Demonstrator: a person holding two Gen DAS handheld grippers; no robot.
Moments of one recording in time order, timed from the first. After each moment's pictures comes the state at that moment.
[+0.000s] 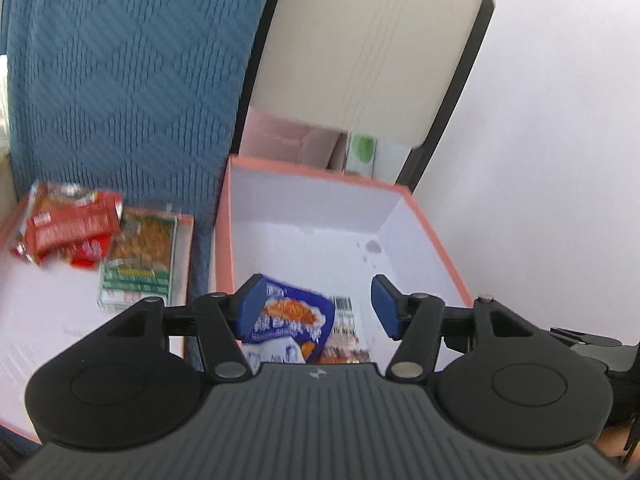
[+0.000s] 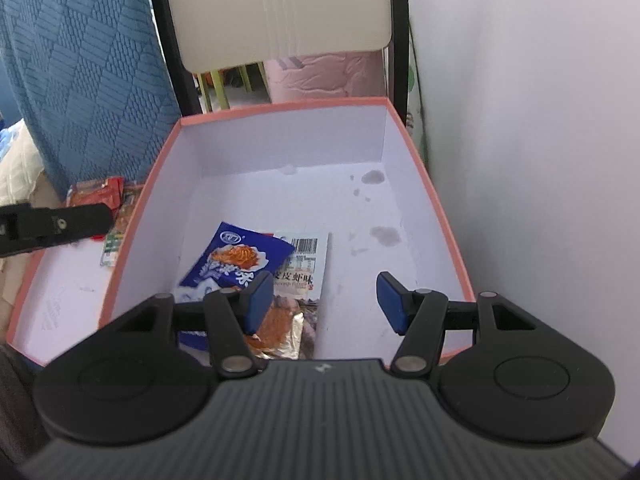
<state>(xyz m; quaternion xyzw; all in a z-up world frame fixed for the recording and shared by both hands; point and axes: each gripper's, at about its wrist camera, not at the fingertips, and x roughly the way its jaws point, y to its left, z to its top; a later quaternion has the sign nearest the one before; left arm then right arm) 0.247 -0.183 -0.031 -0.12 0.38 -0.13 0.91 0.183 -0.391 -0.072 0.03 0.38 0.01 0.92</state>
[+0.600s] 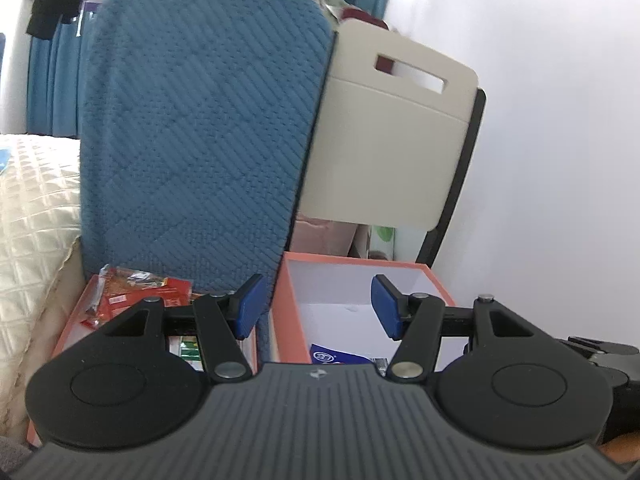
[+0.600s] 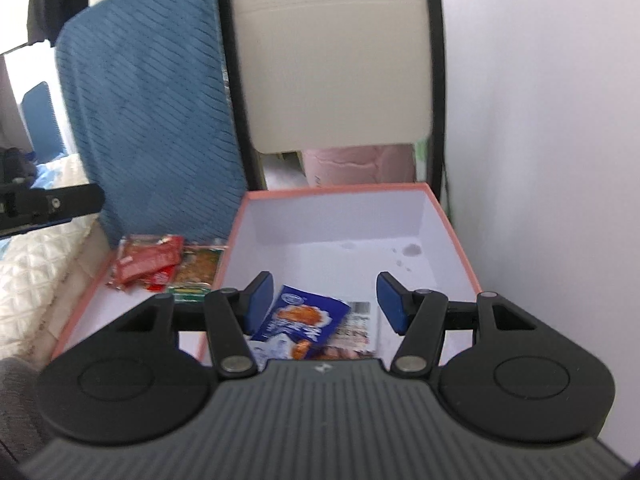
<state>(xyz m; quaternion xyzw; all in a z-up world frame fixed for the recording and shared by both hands) 0.184 -0.112 0.039 -0.10 0.27 -0.10 0.95 0.133 -0.335 -0.017 0.02 0.28 0.05 0.96</state>
